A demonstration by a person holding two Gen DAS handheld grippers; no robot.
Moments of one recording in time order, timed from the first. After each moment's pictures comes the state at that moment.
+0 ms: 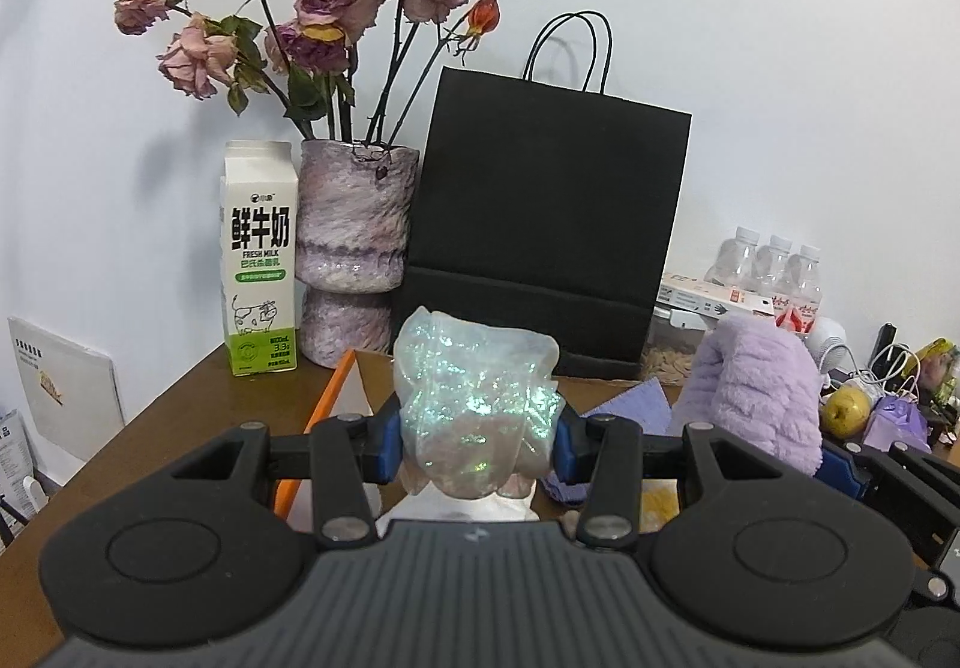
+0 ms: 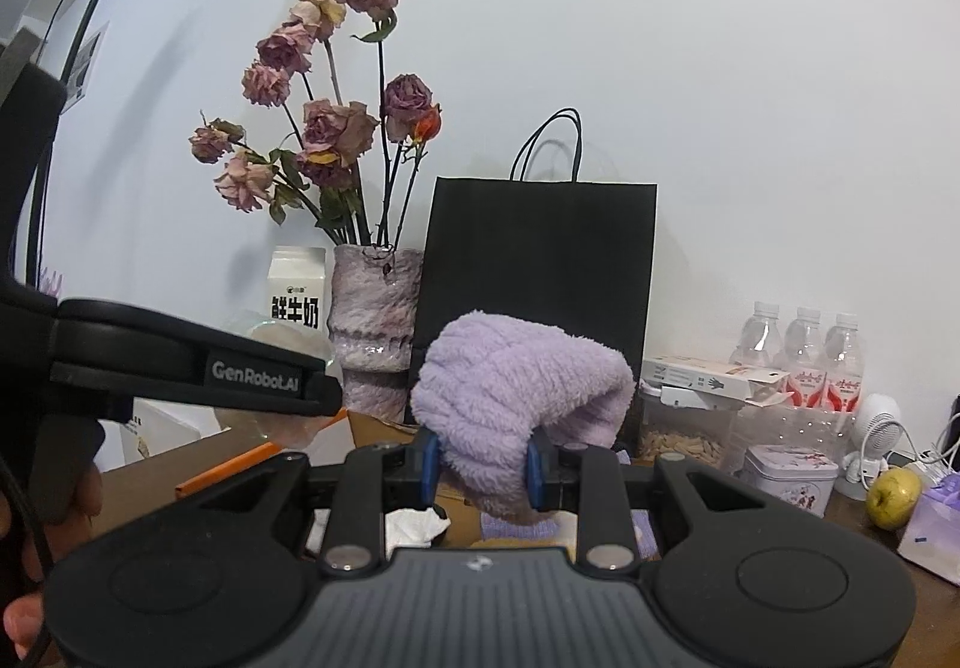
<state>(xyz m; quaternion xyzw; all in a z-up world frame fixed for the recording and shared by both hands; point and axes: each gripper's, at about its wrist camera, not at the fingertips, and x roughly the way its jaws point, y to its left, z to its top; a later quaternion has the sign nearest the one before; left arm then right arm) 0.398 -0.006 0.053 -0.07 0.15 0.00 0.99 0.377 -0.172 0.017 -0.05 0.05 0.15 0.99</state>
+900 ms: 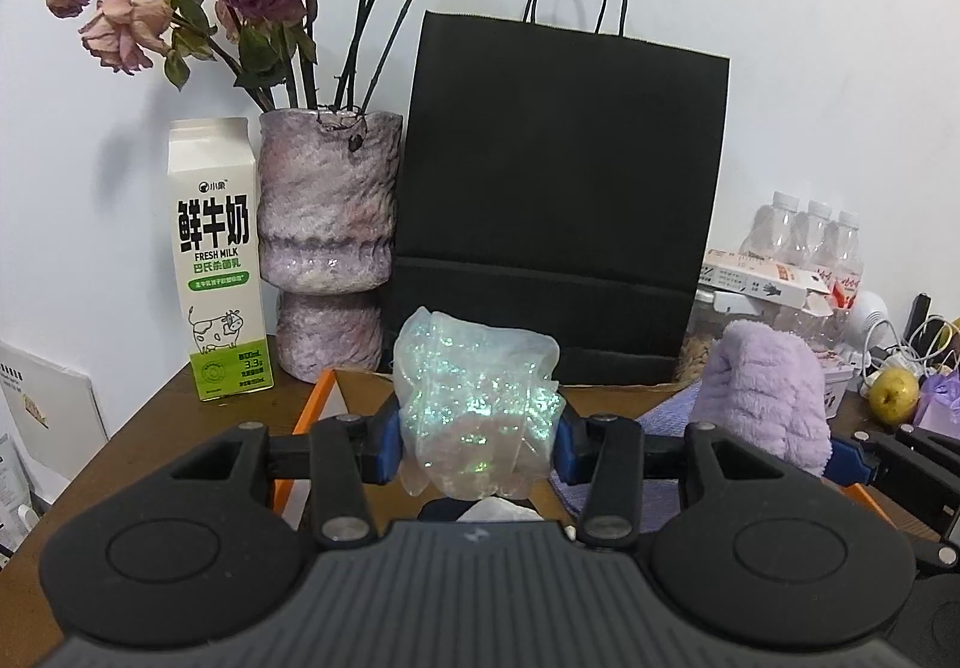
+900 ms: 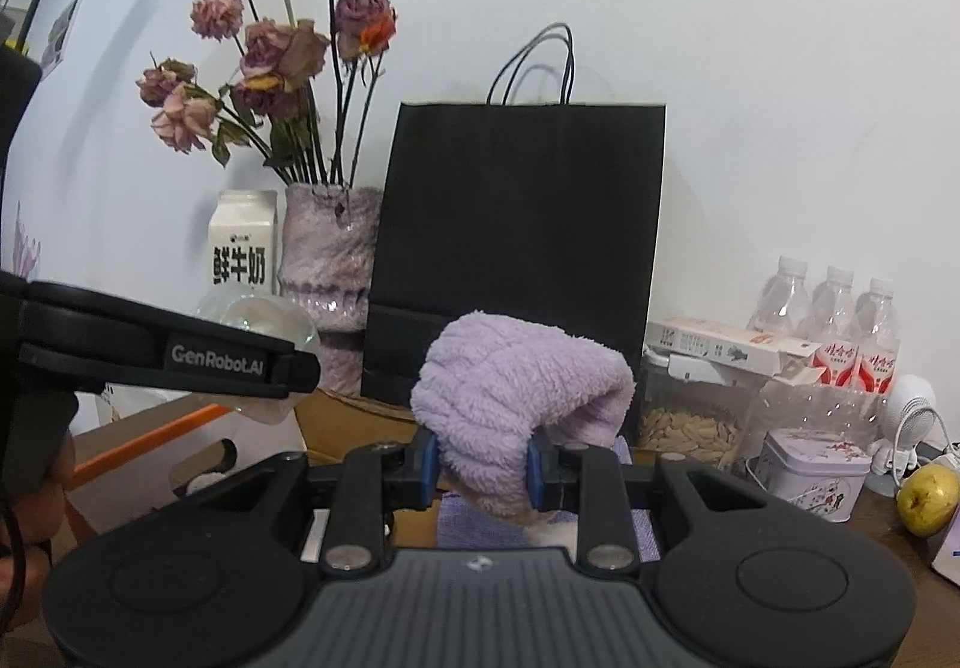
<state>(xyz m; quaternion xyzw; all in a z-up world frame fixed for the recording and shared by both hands) 0.477 -0.003 0.034 -0.04 0.18 0.00 0.98 0.469 -0.174 -0.003 -0.06 0.10 0.15 0.98</state>
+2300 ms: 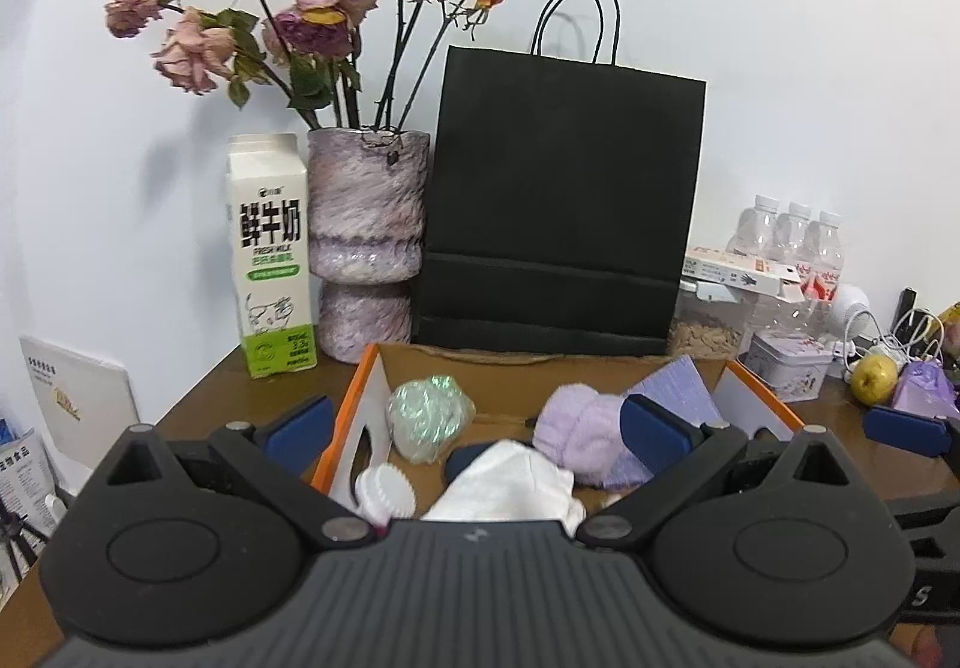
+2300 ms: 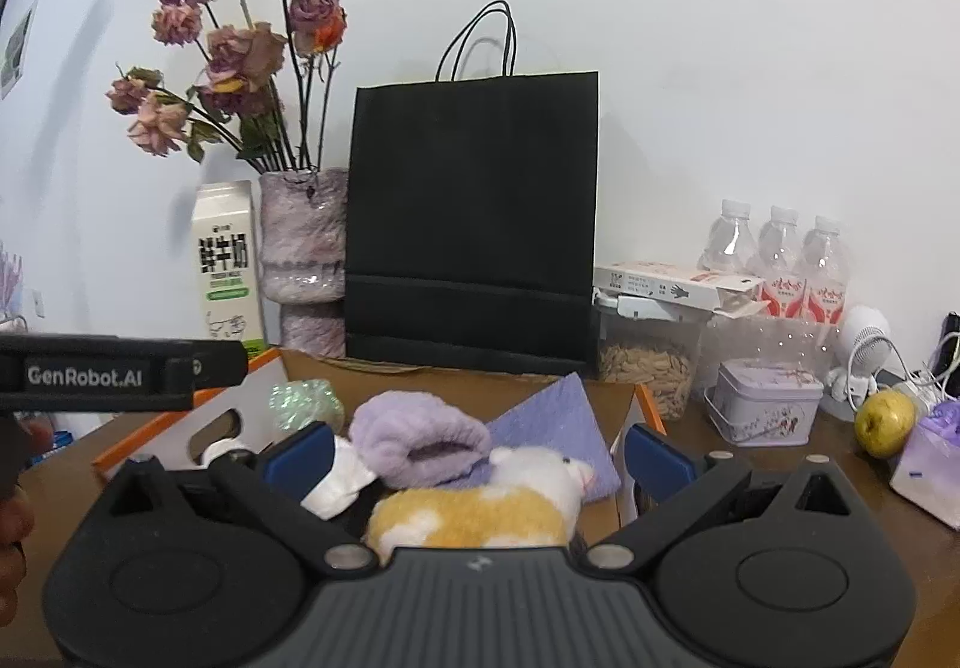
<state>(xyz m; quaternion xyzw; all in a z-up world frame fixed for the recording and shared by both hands) 0.399 0.004 0.044 -0.04 0.17 0.01 0.98 0.420 -0.197 0.012 -0.02 0.15 0.12 0.98</state>
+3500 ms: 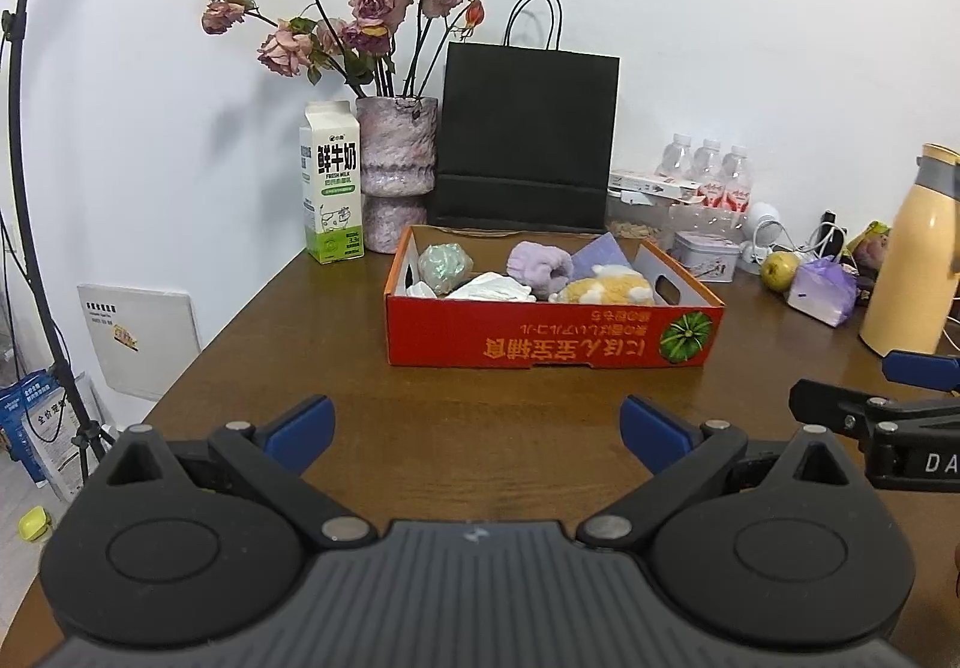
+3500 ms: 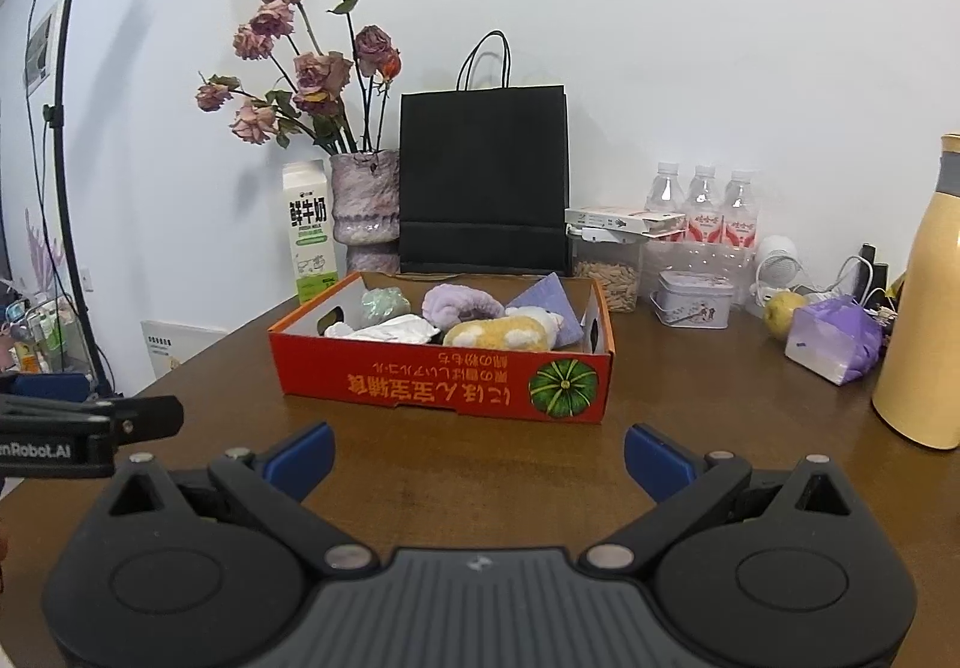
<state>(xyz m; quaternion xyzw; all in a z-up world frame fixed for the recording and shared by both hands) 0.159 -0.008 0.052 -0.02 0.21 0.00 0.98 0.189 -0.239 0.032 -0.01 0.20 0.12 0.97</state>
